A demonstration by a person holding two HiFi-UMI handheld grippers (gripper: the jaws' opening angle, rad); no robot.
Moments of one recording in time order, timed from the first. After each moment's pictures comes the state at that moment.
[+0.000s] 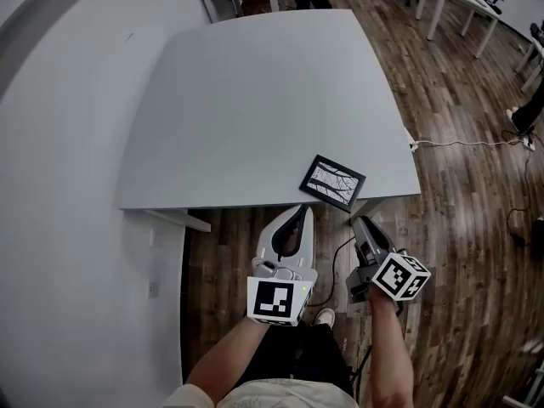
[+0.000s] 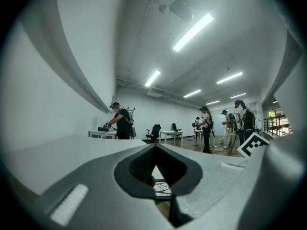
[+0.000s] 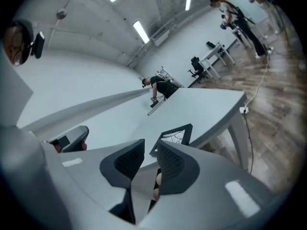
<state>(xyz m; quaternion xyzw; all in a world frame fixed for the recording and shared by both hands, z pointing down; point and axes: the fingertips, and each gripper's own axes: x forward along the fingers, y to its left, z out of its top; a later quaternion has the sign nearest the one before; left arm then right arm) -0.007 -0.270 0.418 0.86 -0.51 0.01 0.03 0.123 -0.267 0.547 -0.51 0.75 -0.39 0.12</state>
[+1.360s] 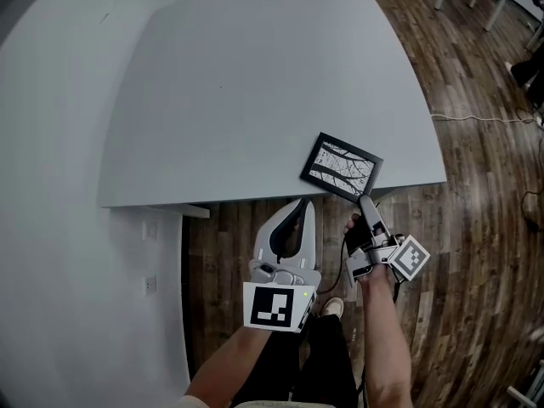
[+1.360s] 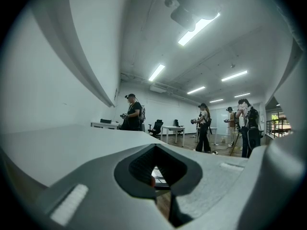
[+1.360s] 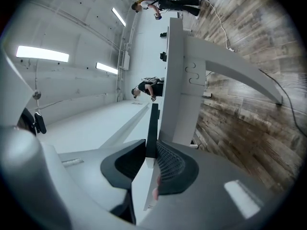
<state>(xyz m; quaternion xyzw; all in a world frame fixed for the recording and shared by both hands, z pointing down) -0.007 -0.300 0.497 0.86 -0.51 0.04 0.06 0.126 -0.321 0.644 -0.40 0.66 -0.52 0.37</state>
